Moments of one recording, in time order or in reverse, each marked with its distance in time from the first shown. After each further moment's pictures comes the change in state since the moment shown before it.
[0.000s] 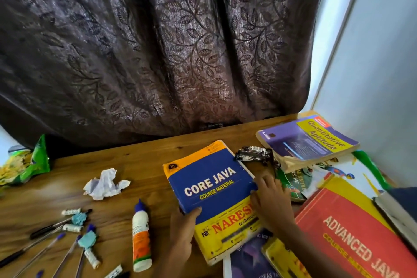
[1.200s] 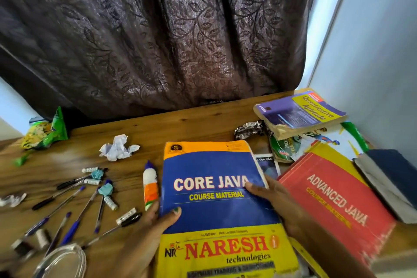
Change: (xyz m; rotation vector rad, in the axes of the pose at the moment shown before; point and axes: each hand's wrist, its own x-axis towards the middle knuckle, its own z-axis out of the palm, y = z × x) left_hand -0.146 0.016 -0.096 -0.046 -0.398 0.033; right_hand -0.104 -0.014 -0.081 1.627 -0.606 0.499
